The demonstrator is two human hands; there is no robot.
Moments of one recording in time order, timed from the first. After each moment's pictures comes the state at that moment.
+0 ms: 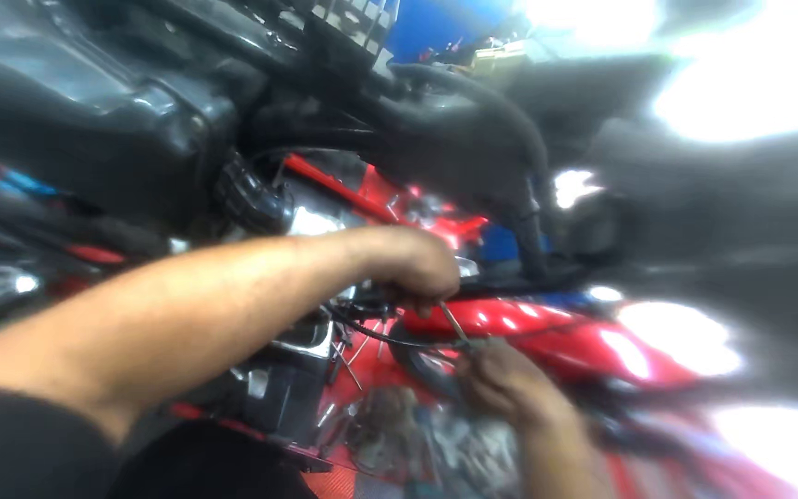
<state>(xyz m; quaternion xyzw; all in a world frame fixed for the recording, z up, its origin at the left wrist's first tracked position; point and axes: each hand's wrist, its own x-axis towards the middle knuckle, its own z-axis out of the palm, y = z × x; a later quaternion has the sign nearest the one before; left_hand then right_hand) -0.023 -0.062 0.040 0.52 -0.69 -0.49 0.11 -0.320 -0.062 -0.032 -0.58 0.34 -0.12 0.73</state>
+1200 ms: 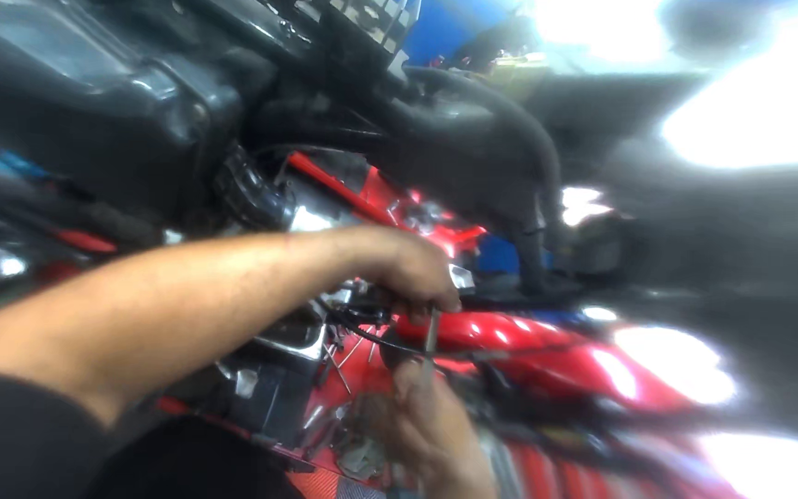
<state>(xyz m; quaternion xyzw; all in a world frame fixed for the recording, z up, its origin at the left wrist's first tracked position) -0.013 -0.070 0.030 0.46 -0.71 -0.52 0.13 -0.239 0.012 -0.070 -0.52 0.21 -0.22 0.80</state>
